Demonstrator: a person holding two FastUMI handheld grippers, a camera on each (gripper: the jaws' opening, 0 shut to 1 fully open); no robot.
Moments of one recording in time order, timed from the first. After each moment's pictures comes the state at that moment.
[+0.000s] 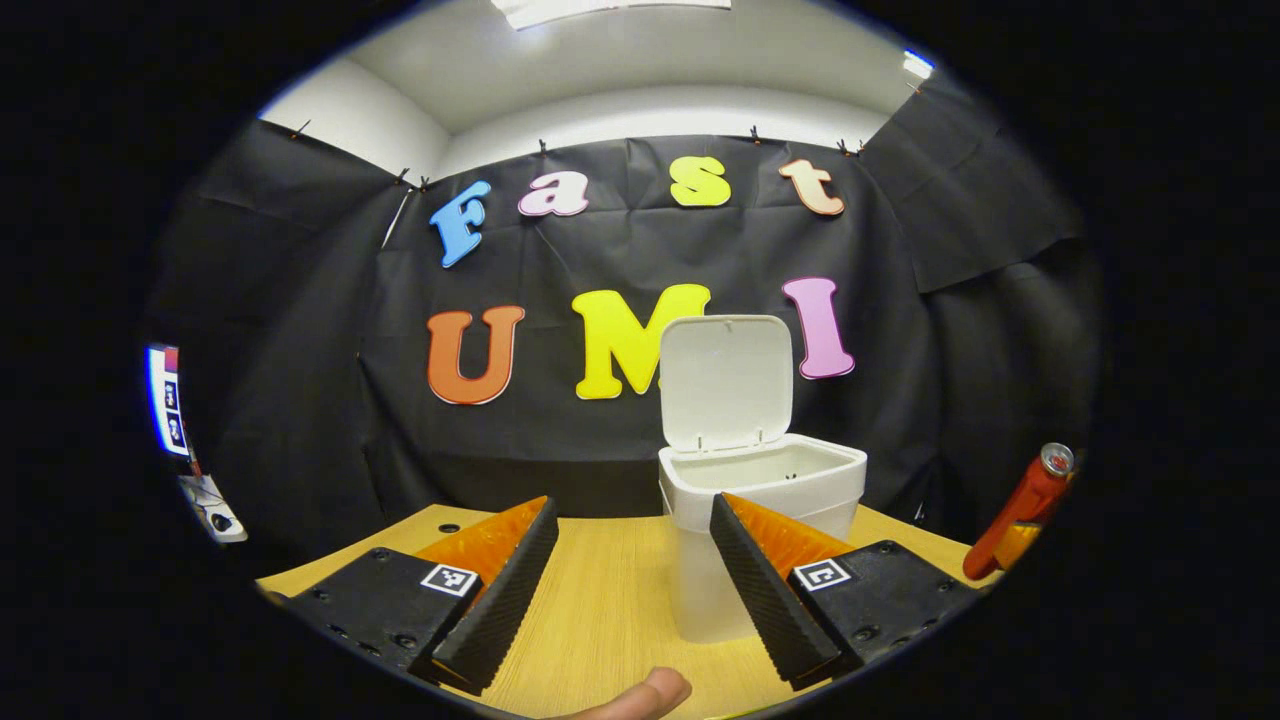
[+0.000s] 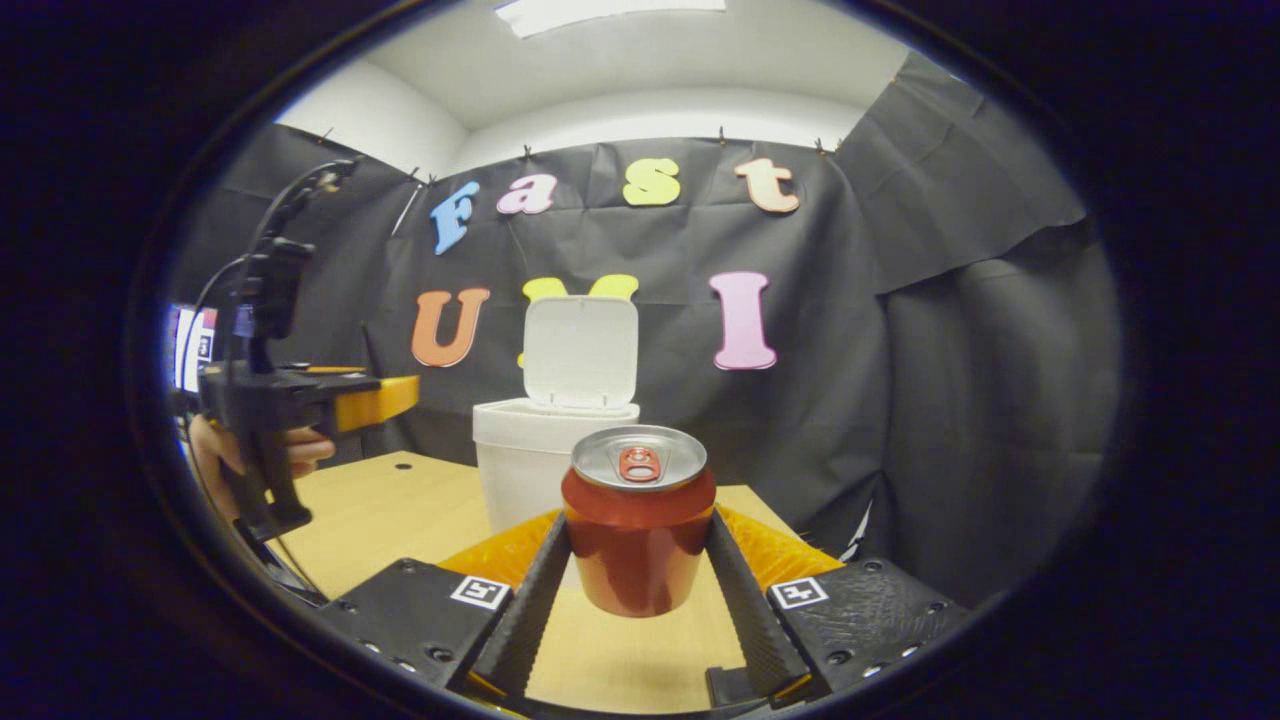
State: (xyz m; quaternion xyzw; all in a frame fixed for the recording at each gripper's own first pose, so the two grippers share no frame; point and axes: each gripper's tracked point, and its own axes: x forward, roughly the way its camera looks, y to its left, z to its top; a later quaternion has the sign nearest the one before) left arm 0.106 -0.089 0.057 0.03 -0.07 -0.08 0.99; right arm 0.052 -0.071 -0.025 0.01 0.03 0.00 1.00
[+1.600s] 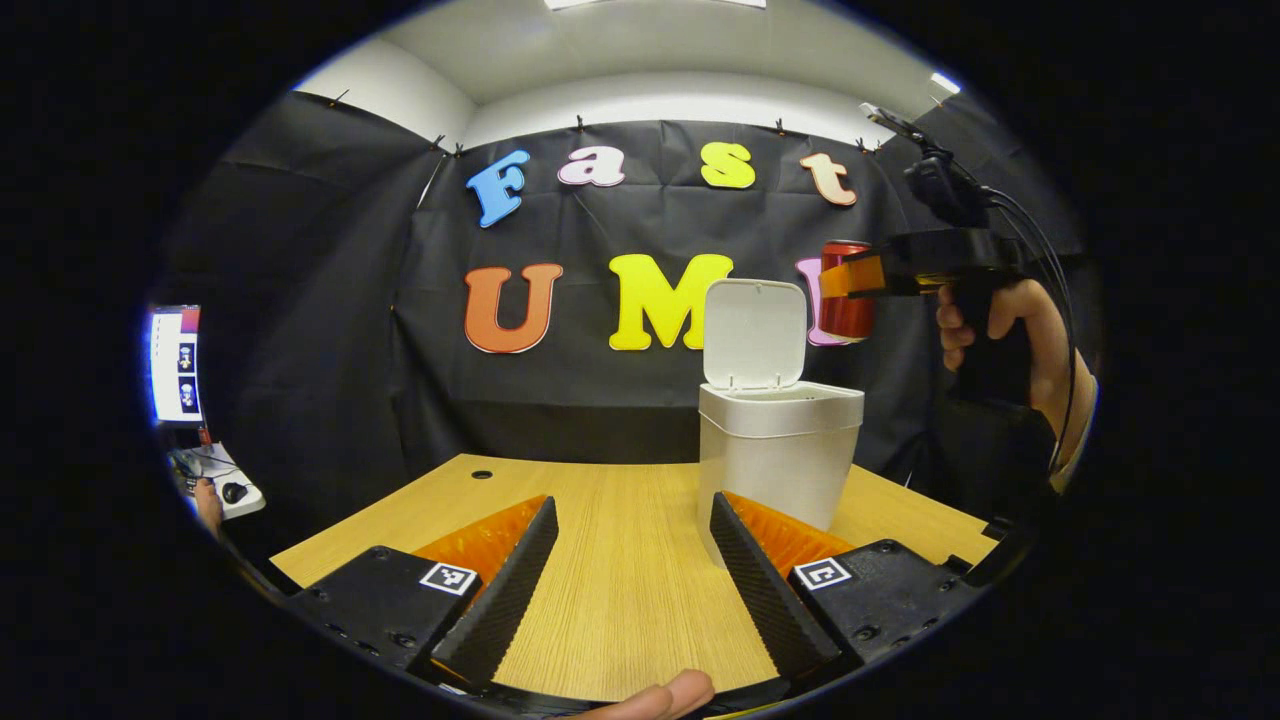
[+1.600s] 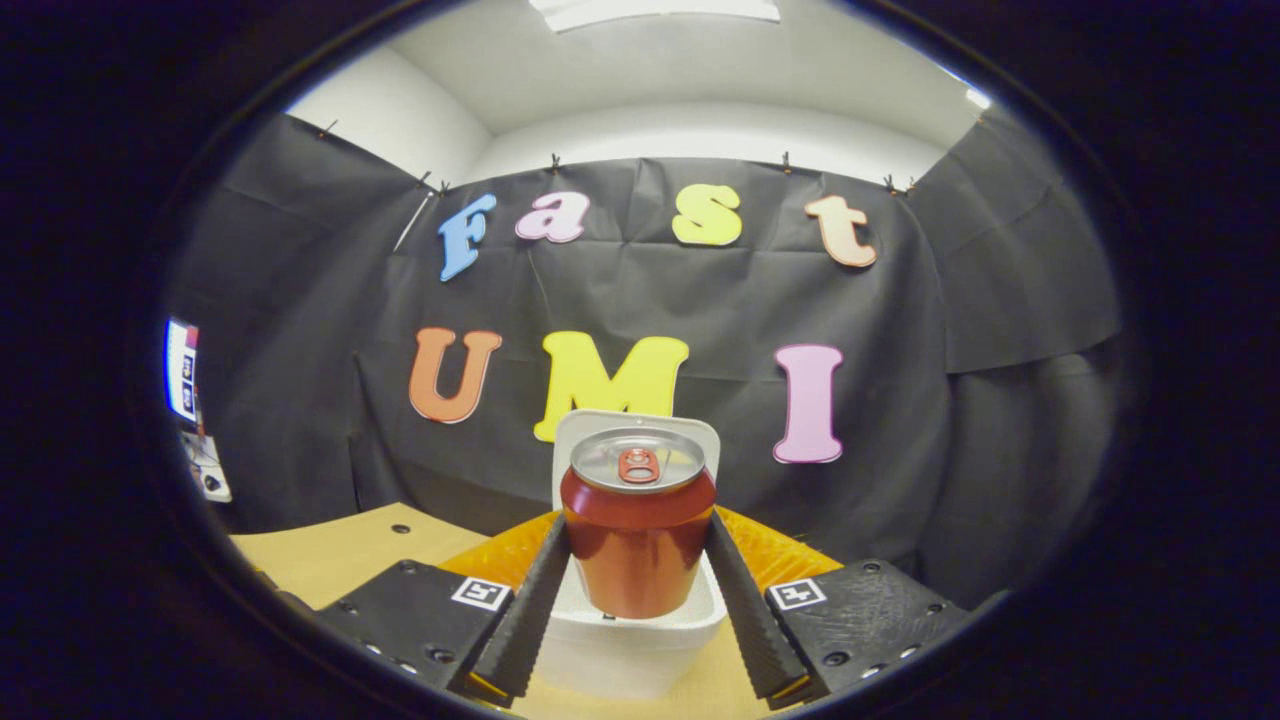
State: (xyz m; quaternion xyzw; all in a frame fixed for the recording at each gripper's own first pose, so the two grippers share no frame) left arm 0.045 -0.018 0.019 0.01 -0.02 -0.08 1.00; right arm 0.244 0.042 0.141 -0.03 0.00 0.03 1.00
